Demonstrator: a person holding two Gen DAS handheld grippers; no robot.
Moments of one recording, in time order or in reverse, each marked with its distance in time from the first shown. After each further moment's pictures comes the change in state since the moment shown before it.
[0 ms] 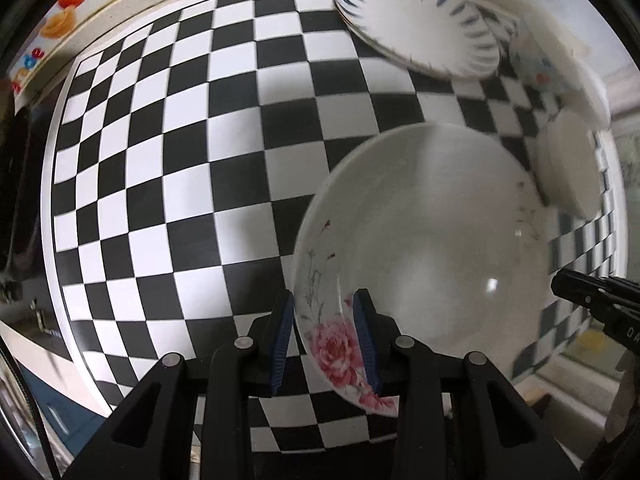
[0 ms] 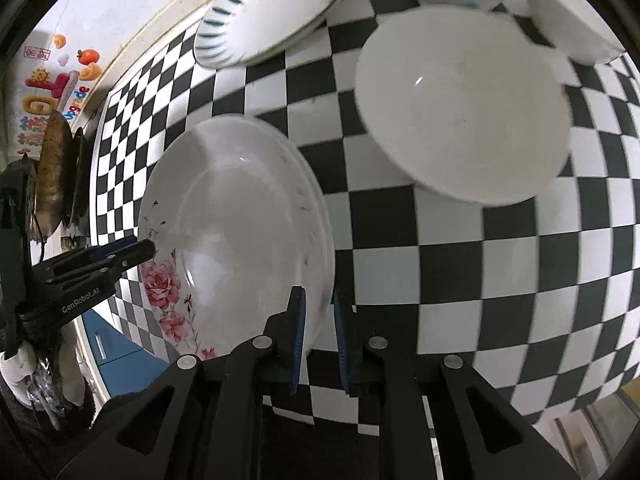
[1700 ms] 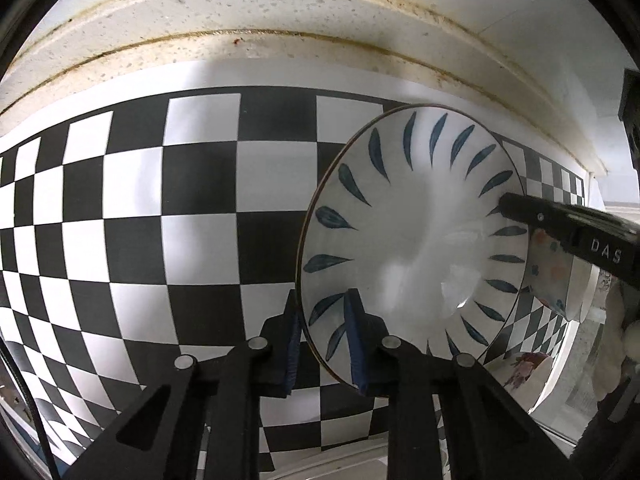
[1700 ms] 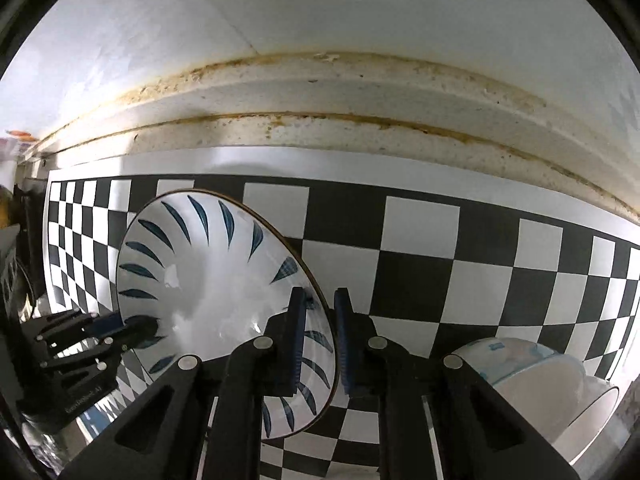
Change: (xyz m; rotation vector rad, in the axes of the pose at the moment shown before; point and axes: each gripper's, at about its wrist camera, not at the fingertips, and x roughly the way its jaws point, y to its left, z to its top) left arm 0.044 -0.004 0.224 -0.135 0.058 -0.165; right arm 0.029 0.025 0.318 -0.202 0.067 -0.168
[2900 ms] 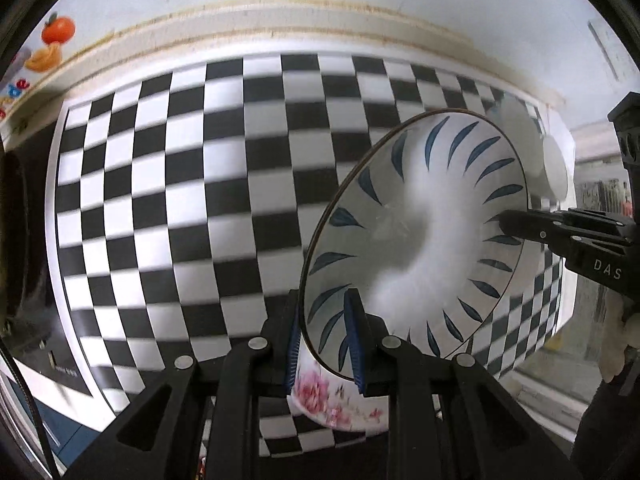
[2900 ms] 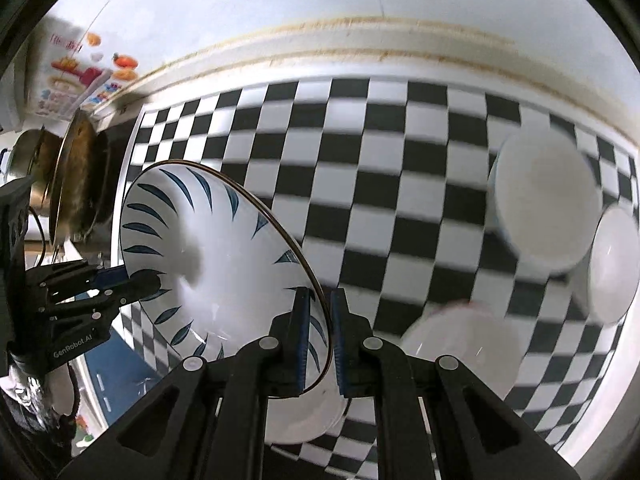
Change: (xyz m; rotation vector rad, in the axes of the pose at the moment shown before) left arm -0.090 0.006 -0.157 0.127 -0.051 0.051; right arm -0.079 0.072 -0.177 -0.056 -0.056 0.126
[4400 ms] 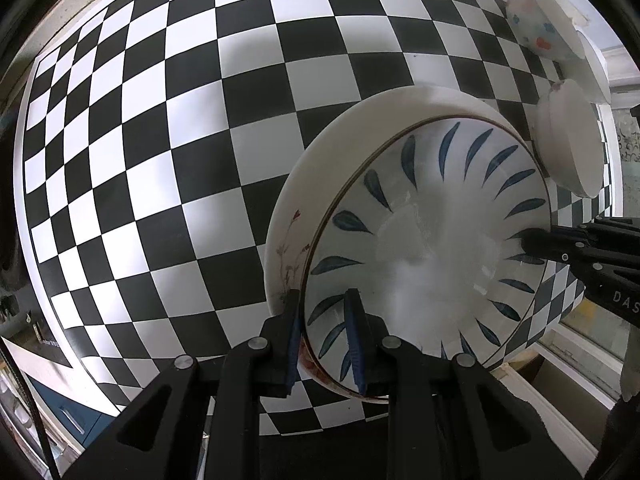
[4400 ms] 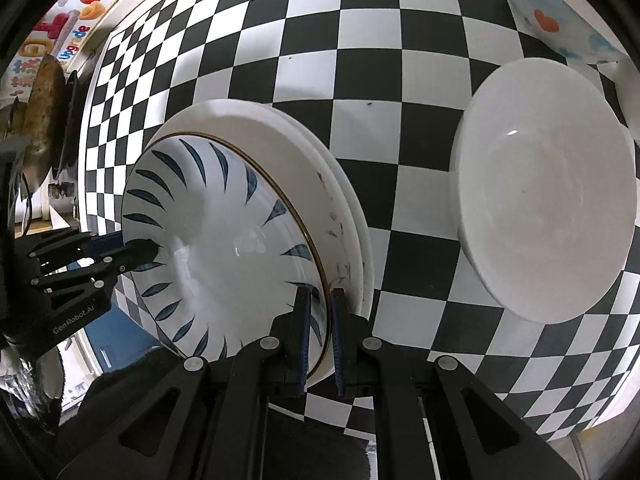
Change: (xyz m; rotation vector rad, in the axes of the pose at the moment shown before) left arm 0.086 -0.015 -0.058 0.076 0.178 0.104; right arm 0.097 -0.001 -0.097 0.082 0.190 0.009
